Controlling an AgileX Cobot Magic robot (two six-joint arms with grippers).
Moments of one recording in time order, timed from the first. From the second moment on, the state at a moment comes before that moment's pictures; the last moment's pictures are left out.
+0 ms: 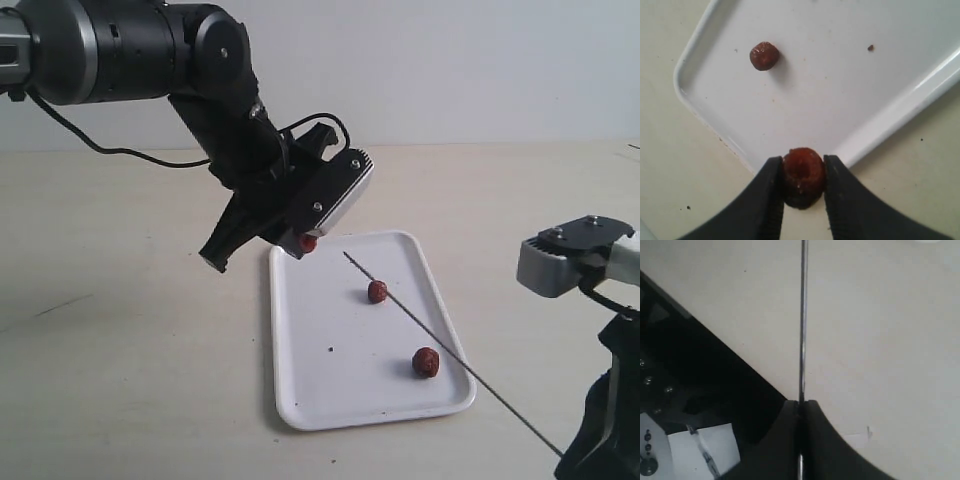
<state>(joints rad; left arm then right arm) -0.65 2.03 -1.61 -0.19 0.90 1.79 0.27 1.14 -0.73 0.39 1.22 -0.34</state>
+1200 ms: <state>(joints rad) -0.65 2.03 -1.61 -0.24 0.90 1.88 0.27 1.37 -0.77 0.55 1.09 -0.37</state>
